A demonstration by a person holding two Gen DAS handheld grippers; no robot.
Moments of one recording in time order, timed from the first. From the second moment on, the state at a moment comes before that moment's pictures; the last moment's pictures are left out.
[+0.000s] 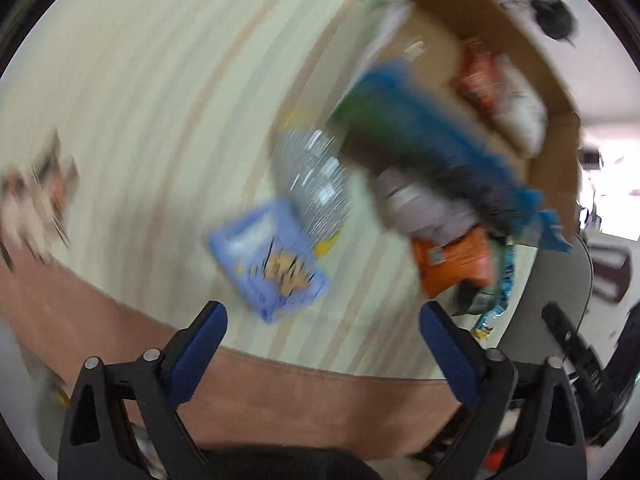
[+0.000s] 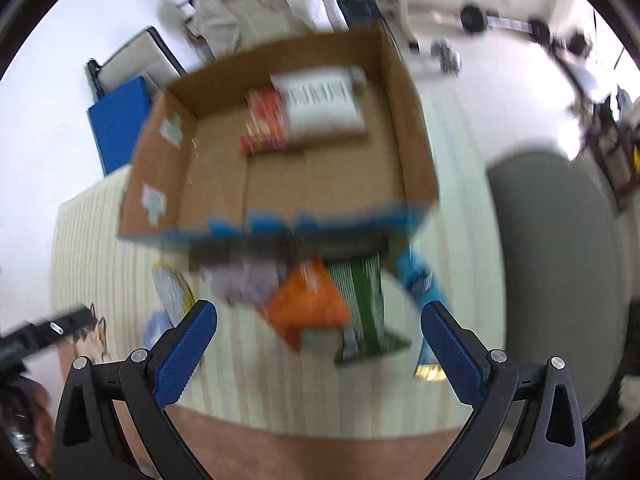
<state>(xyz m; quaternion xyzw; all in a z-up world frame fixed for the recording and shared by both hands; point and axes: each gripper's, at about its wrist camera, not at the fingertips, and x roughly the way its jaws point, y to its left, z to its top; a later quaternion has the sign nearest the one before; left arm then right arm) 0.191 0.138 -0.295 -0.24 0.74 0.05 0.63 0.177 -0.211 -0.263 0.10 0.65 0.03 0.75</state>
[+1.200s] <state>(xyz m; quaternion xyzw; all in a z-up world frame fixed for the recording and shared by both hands) 0.095 0.013 -0.409 -0.10 0.80 -0.05 0.59 0.022 -0.200 -0.403 0.04 0.77 0.01 0.63</state>
